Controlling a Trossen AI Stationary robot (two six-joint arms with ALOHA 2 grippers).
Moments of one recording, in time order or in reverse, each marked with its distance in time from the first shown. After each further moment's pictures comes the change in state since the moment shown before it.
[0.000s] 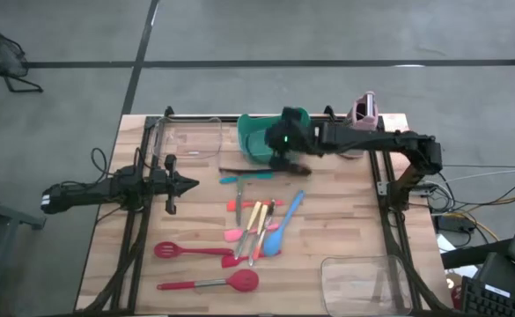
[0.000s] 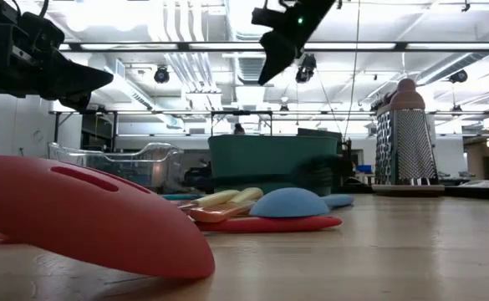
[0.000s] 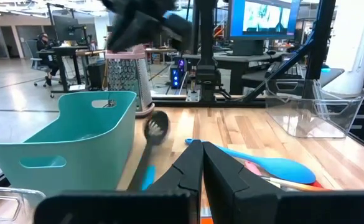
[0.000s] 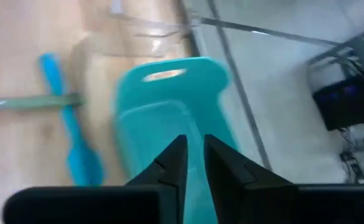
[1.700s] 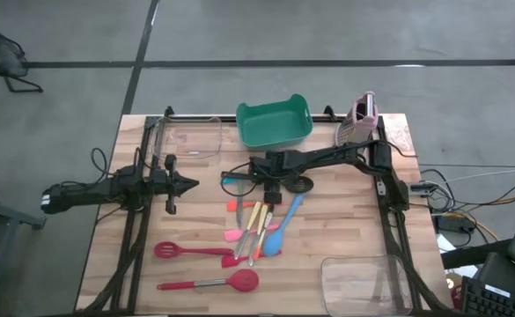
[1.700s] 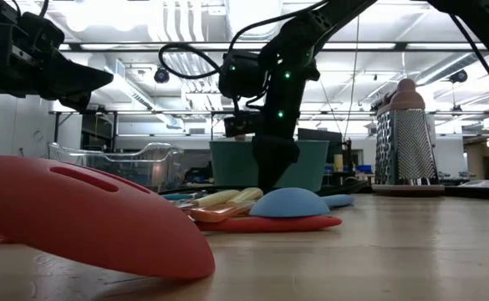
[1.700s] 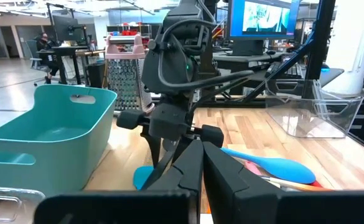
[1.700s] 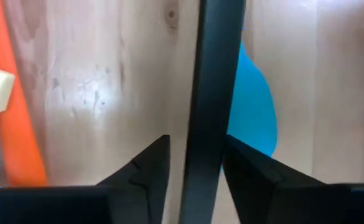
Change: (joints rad) left arm 0.000 0.000 0.000 0.000 0.001 0.000; right arm 0.062 0.427 -0.016 -0.063 -0.261 0.121
